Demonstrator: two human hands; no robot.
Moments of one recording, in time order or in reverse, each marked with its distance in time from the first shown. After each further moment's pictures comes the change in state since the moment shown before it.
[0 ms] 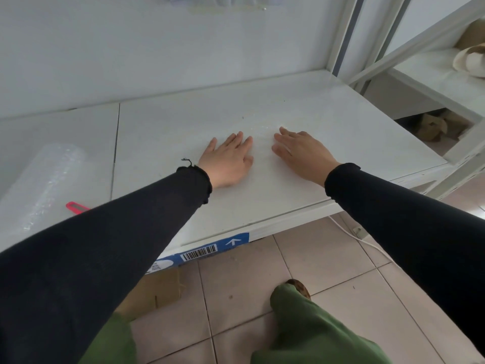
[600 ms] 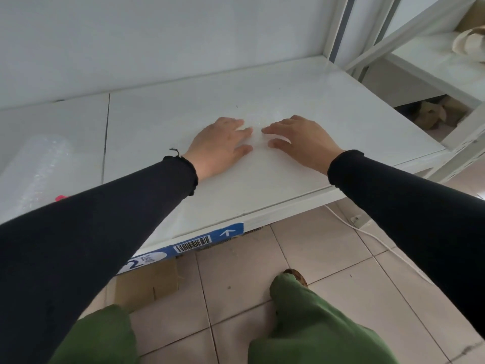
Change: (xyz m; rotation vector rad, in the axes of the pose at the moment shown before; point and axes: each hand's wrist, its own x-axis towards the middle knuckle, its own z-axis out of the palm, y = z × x) left_hand 0.006 -0.008 -0.004 0.077 0.241 0.211; right_hand 0.003 0.015 -0.001 -0.018 0.103 -0.198
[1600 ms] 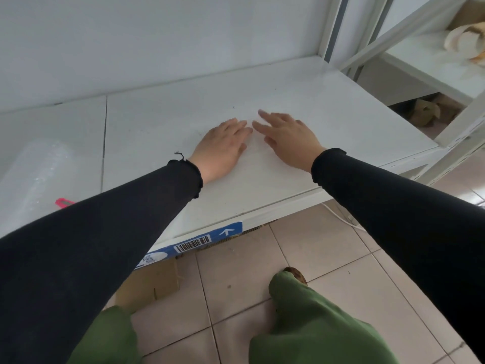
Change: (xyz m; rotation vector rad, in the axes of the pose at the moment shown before) left_hand 0.001 0.006 0.012 0.006 0.003 0.007; right_hand 0.012 -0.005 0.019 -0.106 -0.008 0.034
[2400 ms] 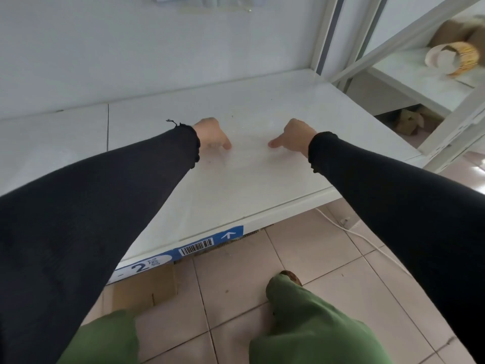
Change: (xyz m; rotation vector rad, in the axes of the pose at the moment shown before) left_hand 0.035 -0.026 -0.049 -0.588 -0.281 -0.568; right_hand 0.016 -0.005 -0.047 0.501 -0.205 0.665
